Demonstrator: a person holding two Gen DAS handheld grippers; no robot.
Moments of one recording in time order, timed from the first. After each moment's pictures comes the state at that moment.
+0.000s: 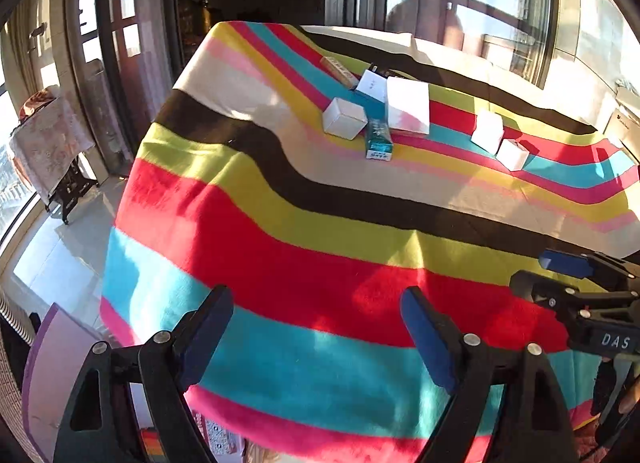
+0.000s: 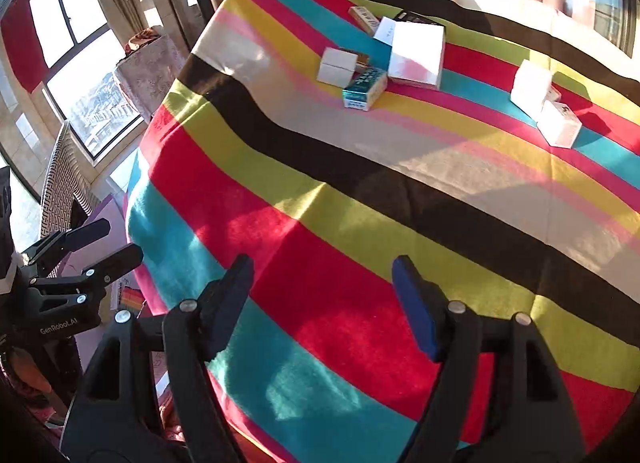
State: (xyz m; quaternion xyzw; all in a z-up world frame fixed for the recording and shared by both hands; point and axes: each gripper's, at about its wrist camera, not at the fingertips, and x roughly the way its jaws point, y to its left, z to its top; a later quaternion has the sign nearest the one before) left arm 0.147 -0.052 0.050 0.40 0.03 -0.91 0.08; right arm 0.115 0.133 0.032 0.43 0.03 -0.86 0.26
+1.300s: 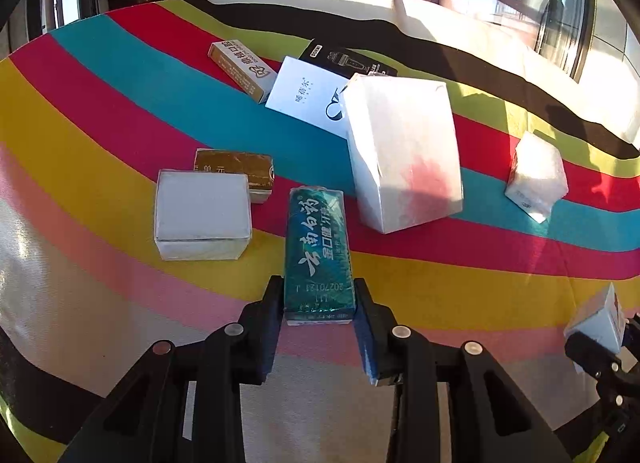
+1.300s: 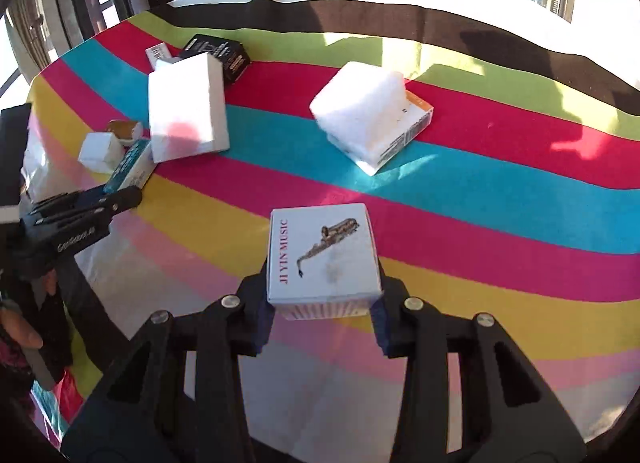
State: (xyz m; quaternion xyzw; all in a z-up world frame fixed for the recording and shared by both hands) left arm -0.071 -0.021 0.001 0.43 0.04 -0.90 0.05; right arm -0.032 0.204 0.012 0.42 0.04 -0.89 0.16
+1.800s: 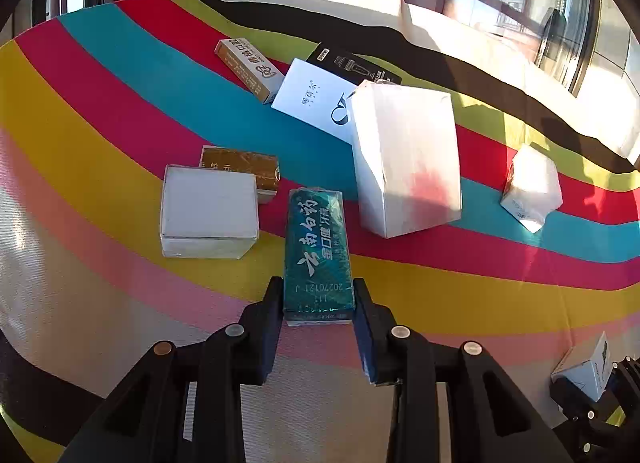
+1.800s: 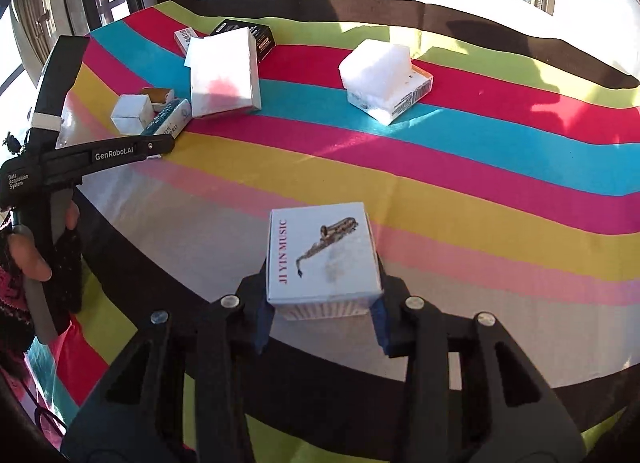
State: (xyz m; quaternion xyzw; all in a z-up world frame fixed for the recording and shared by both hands) left arm -0.060 -0.042 0.003 0.42 0.06 -0.90 0.04; right arm 0.002 0.199 0.001 0.42 0.06 -0.90 0.12
